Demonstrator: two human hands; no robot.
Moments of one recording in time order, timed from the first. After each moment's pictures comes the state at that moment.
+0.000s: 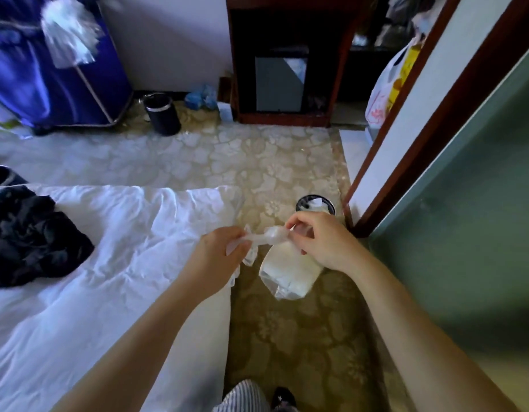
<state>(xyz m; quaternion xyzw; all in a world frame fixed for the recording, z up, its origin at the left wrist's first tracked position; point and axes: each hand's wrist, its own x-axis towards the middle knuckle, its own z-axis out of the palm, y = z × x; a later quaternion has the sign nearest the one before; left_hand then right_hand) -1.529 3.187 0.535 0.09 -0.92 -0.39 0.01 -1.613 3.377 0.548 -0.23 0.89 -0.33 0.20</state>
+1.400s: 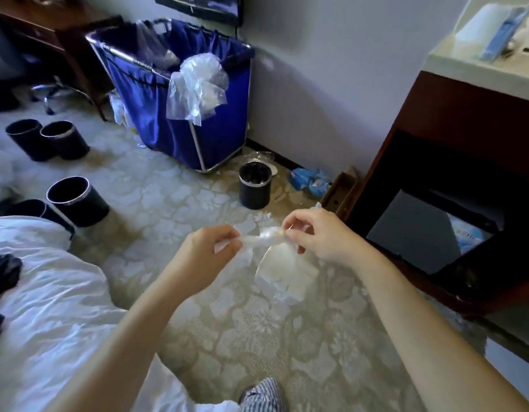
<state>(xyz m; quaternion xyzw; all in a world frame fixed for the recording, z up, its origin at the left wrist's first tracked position) -2.230 2.760 0.552 0.35 -0.86 -0.36 0.13 -2.425 2.870 0.571 -0.52 0.76 -0.27 0.29</state>
